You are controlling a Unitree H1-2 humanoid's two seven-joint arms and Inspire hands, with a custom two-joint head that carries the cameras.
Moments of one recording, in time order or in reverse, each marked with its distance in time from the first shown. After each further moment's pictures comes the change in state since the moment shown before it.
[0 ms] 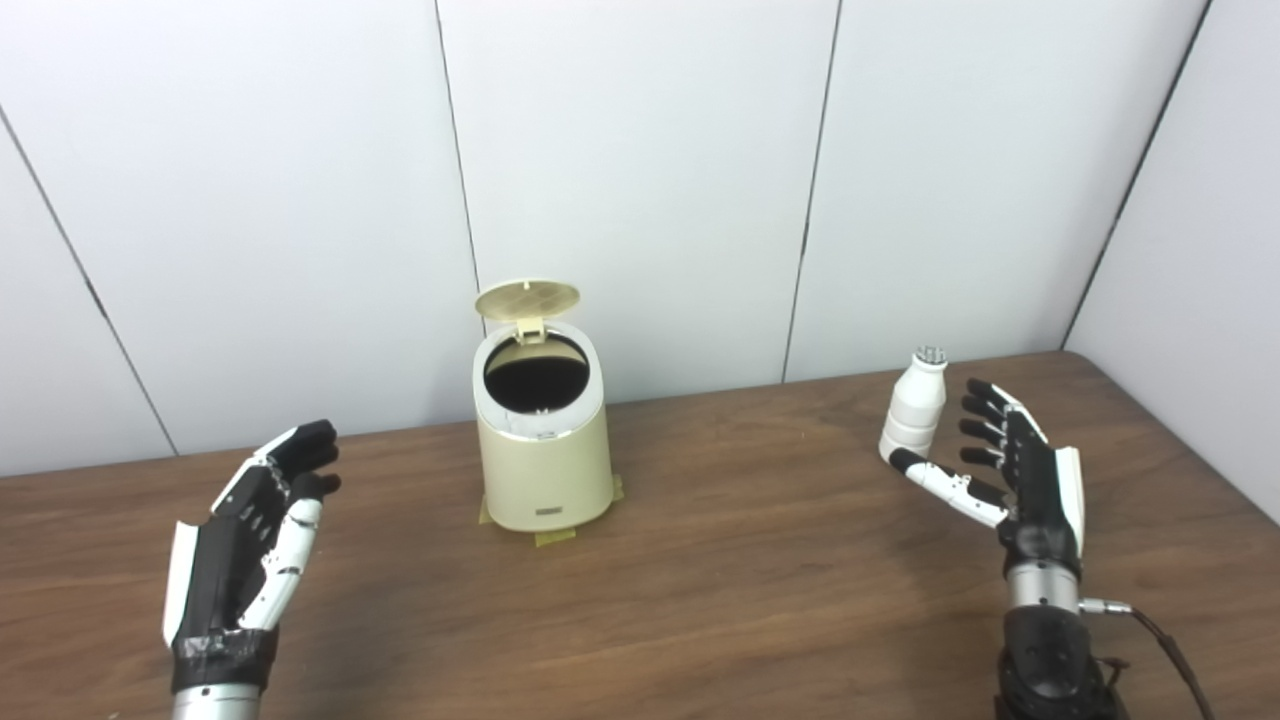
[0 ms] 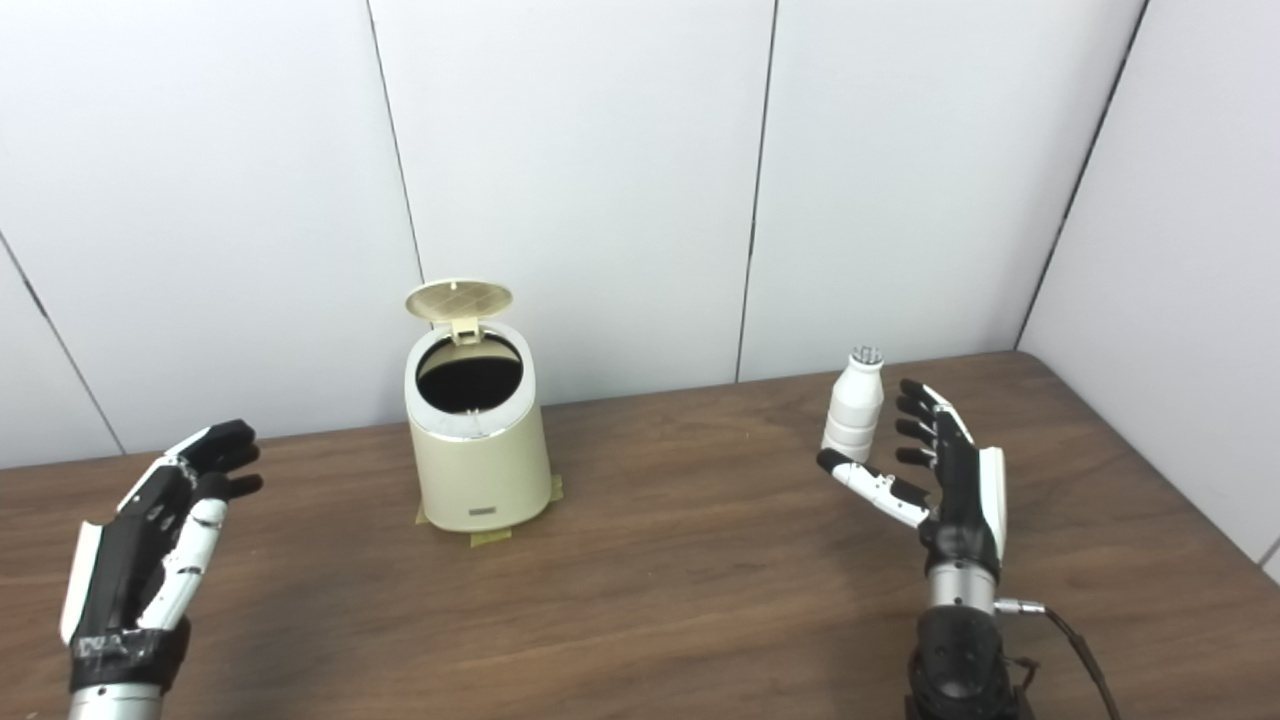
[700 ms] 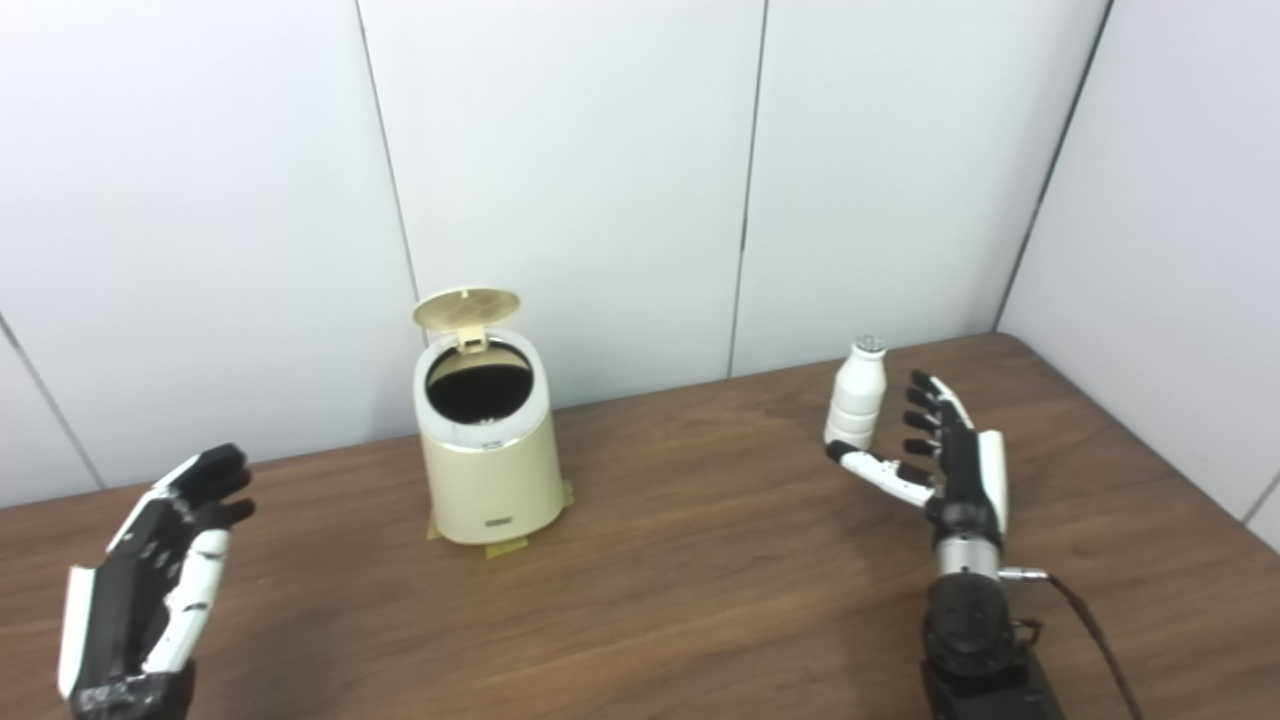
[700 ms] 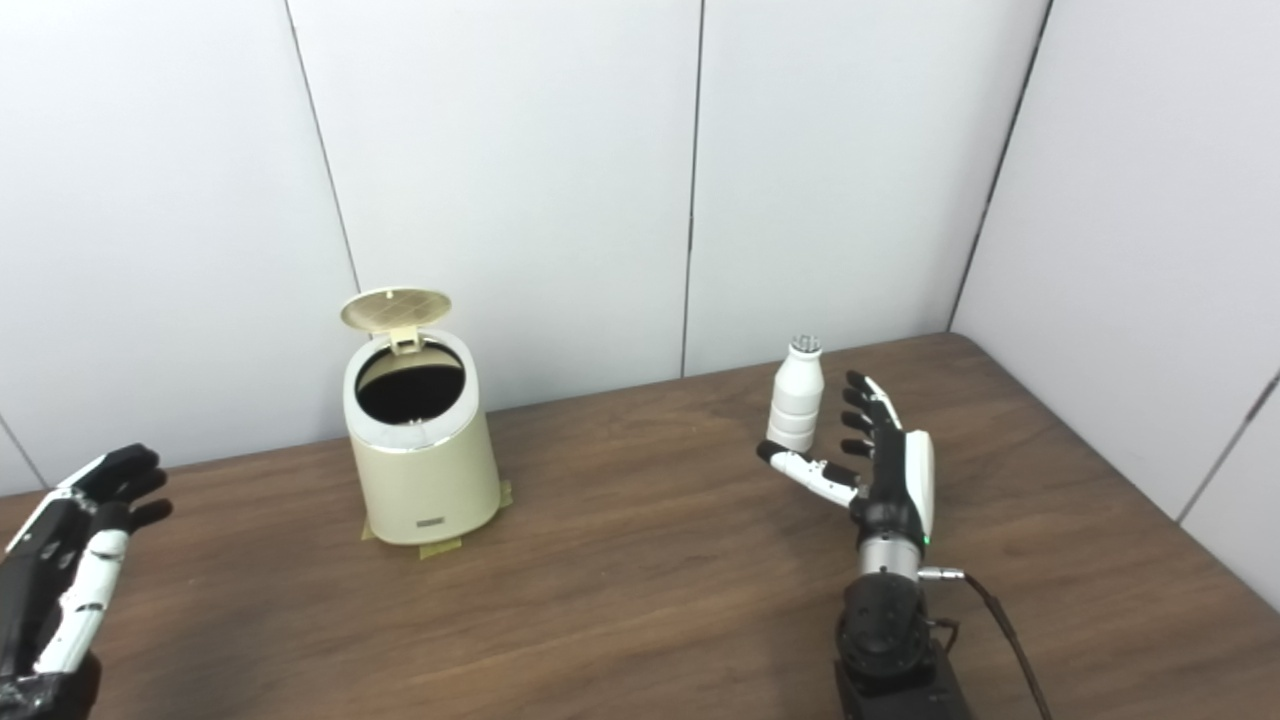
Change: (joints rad) left arm 0.000 0.025 0.021 -0.007 -0.070 0.011 -0.010; right arm -0.050 0.011 0.028 0.070 -0.035 0.043 -0.074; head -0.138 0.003
